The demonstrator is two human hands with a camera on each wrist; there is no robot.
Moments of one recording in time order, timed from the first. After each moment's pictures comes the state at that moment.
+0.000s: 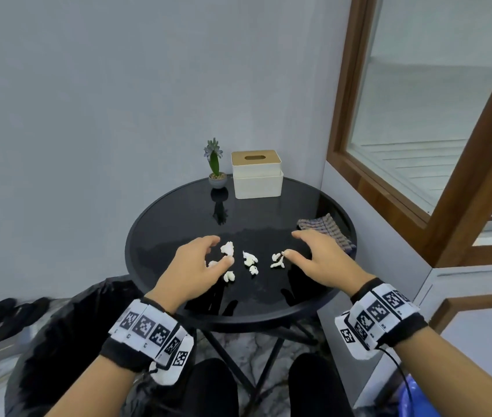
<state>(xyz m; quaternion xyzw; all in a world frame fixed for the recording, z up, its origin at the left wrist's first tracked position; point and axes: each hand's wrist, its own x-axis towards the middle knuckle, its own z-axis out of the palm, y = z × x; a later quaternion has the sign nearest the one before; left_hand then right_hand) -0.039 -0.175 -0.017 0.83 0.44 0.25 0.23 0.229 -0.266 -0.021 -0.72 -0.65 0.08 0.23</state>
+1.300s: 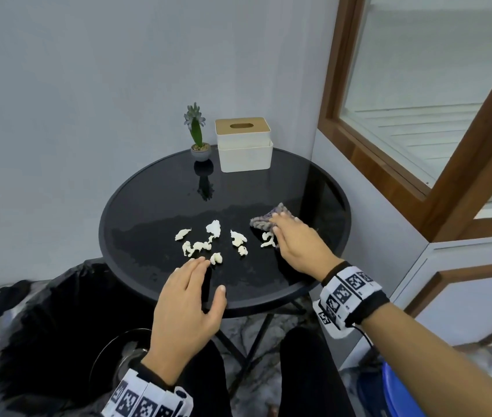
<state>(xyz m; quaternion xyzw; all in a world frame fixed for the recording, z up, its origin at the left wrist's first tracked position) -0.043 -0.240 -0.098 0.85 0.43 0.31 0.07 0.215 -0.242 -0.057 -0.73 -0.65 0.05 0.20</state>
